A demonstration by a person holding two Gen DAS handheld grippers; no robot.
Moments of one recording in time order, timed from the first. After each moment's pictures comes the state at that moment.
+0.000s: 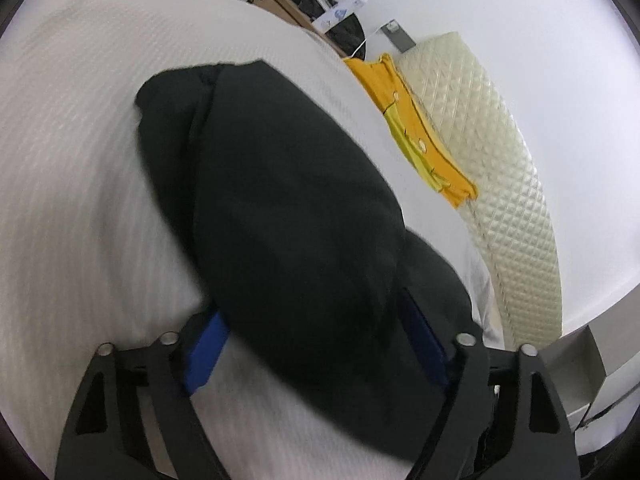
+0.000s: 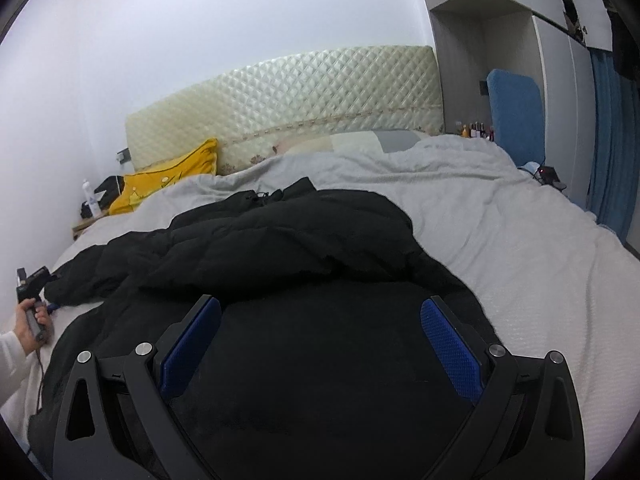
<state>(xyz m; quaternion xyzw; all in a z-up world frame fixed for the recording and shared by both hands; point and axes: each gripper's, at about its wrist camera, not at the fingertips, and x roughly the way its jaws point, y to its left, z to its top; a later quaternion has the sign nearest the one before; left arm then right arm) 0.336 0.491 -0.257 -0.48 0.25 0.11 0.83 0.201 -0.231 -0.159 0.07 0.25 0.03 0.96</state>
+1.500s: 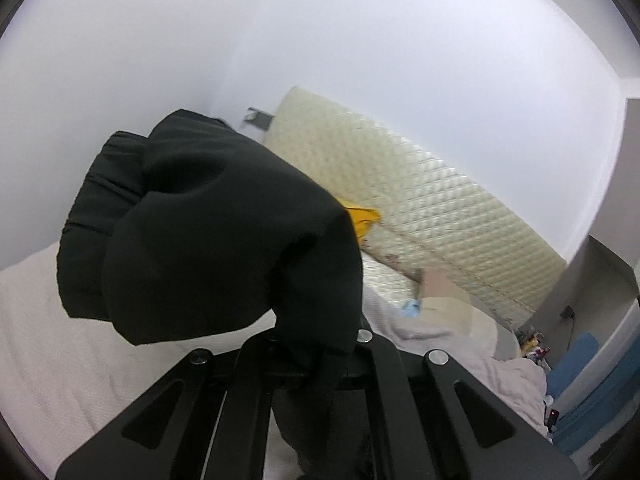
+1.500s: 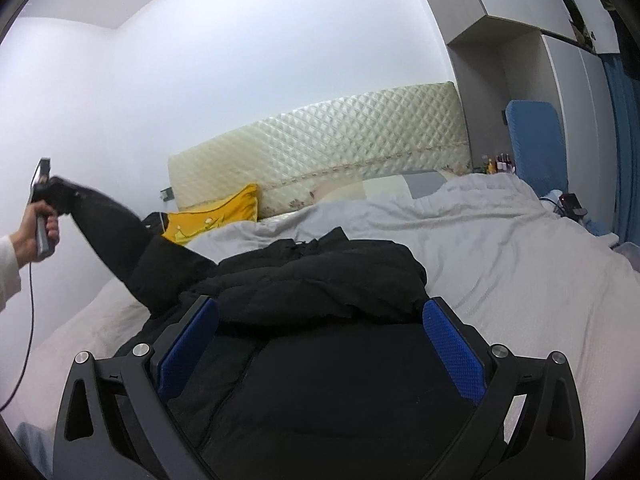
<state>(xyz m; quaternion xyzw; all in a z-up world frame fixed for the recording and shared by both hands) 0.318 0.293 0.048 -0.24 0.18 0.11 0.95 0.155 -0.264 -0.102 0.10 0.18 0.10 0.97</state>
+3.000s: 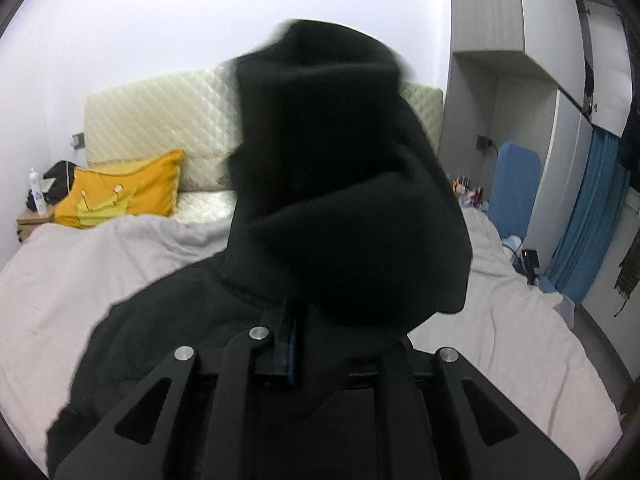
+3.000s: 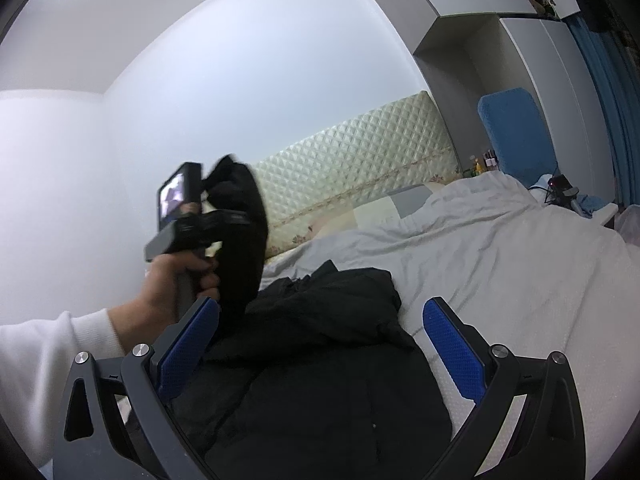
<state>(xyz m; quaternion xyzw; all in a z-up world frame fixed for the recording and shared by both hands) 0.382 -0.149 -0.057 -0.02 0.25 -0.07 0.96 0.126 -0.365 -0.084 0.19 0.13 0.11 0.97</state>
